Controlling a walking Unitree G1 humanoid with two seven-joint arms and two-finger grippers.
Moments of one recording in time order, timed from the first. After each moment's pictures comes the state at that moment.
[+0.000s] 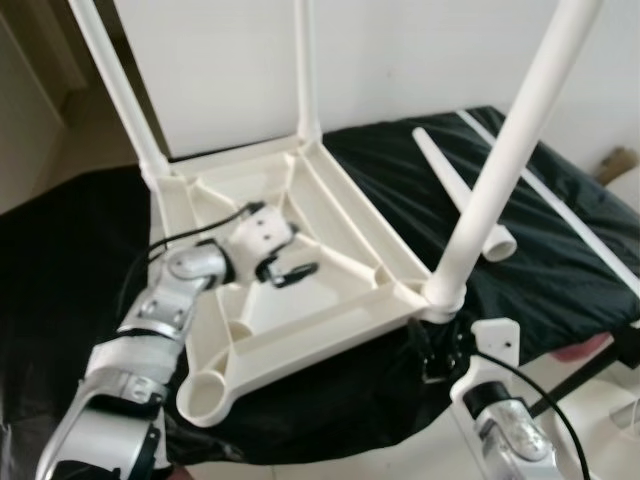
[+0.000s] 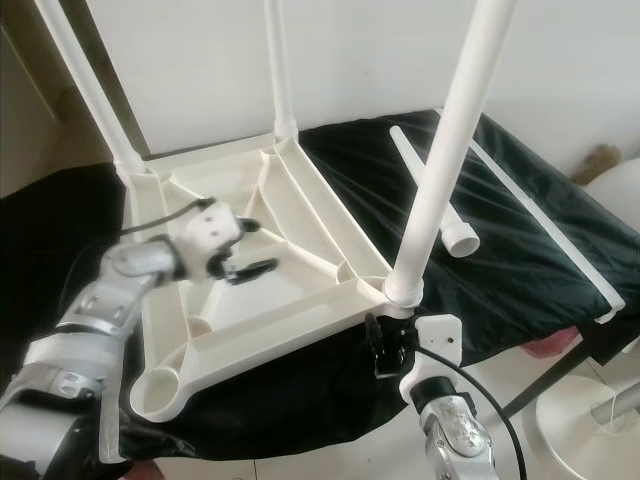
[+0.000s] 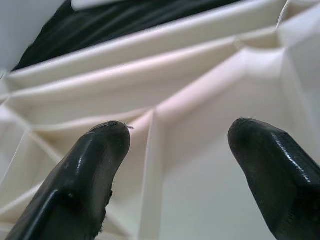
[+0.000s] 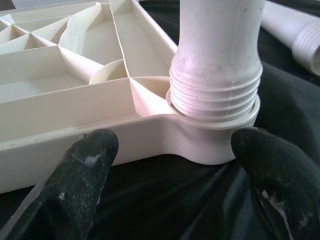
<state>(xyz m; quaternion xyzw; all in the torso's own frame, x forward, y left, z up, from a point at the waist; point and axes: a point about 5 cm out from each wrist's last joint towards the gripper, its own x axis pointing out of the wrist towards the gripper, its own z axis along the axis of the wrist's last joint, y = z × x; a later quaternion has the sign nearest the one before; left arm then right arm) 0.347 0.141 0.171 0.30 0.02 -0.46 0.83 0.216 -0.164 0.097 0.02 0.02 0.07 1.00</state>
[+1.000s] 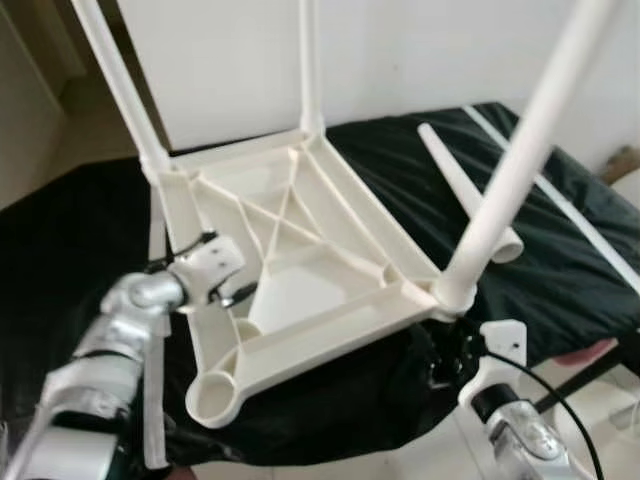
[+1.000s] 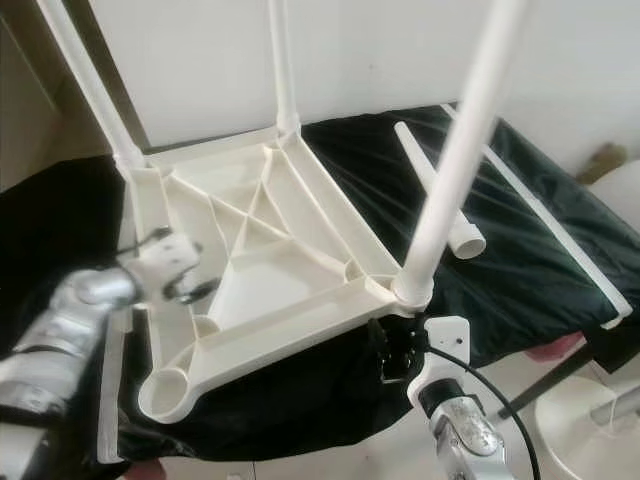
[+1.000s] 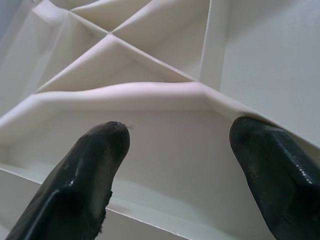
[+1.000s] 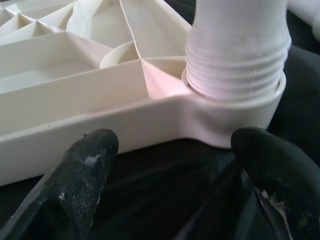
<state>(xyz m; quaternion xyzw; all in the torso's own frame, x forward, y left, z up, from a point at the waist) 0.345 0.183 0.135 0.38 0.06 -0.35 0.85 0.215 -0.176 0.093 0.05 0.04 0.08 0.99</state>
